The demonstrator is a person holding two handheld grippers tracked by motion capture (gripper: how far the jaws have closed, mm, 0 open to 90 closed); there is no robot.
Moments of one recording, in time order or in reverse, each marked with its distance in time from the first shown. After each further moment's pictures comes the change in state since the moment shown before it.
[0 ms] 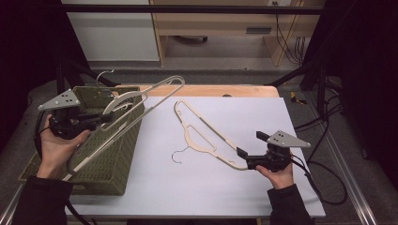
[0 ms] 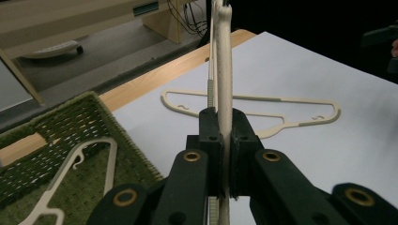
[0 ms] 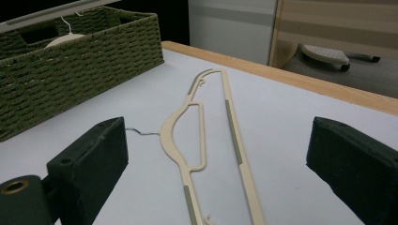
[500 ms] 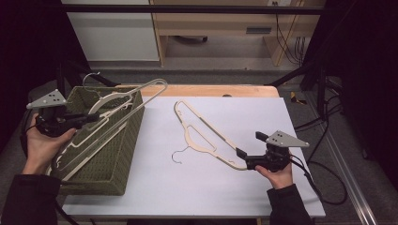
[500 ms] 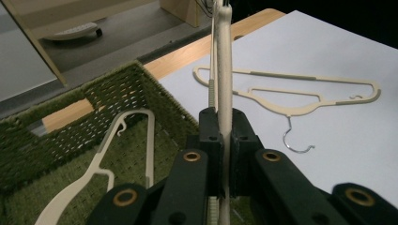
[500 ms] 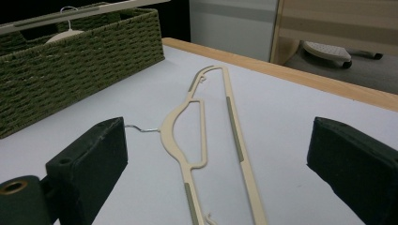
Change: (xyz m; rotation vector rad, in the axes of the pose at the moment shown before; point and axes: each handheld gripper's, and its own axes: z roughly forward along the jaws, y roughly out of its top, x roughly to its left) left arm 0.042 -0.025 -0.011 0.047 0.054 -0.019; right arm 0.000 -0.001 0.002 0.012 0.004 0.001
